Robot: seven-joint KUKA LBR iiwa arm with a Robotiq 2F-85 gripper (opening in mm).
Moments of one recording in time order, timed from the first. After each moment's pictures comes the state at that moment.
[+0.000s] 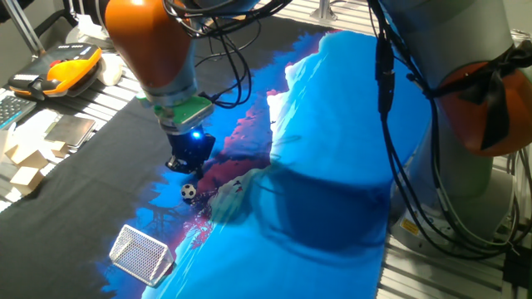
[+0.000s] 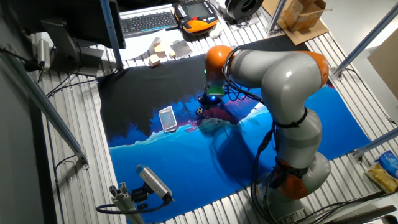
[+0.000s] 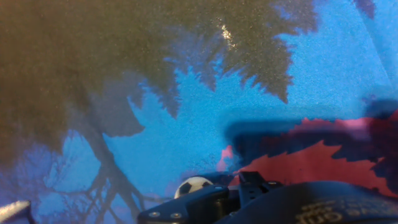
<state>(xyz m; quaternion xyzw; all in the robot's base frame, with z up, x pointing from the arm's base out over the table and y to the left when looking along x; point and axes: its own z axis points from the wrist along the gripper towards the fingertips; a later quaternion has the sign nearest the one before) 0.507 0.147 0.043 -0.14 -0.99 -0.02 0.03</state>
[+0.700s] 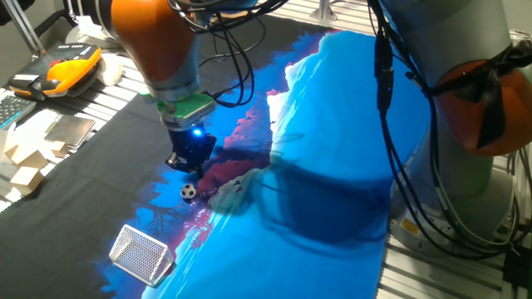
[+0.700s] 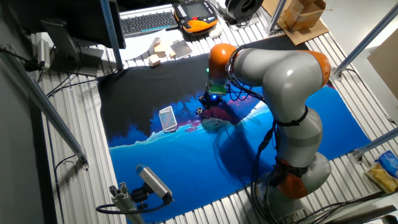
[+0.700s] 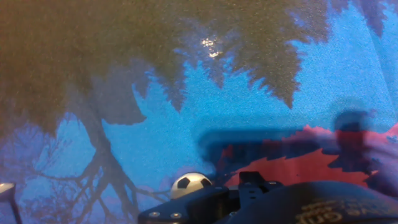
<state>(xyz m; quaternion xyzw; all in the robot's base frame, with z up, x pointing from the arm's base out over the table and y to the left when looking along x) 0.508 0.149 0.042 -0.15 -0.99 -0.04 0.04</state>
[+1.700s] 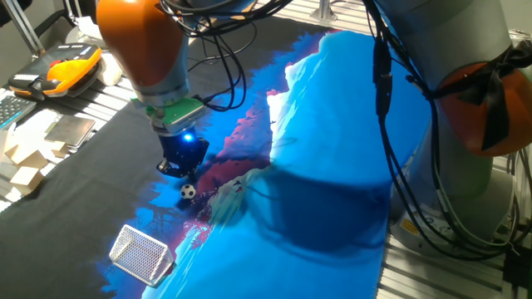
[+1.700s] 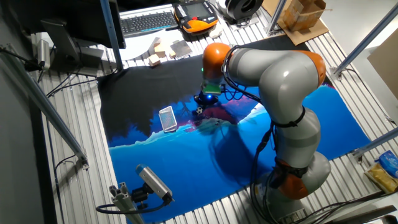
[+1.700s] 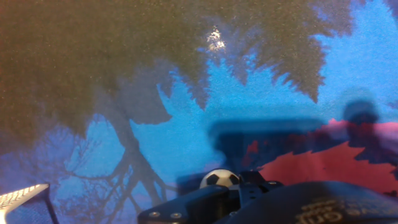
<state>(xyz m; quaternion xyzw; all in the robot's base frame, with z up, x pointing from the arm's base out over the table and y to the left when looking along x) 0.512 0.171 0.046 -0.15 -0.99 -0.03 0.04</state>
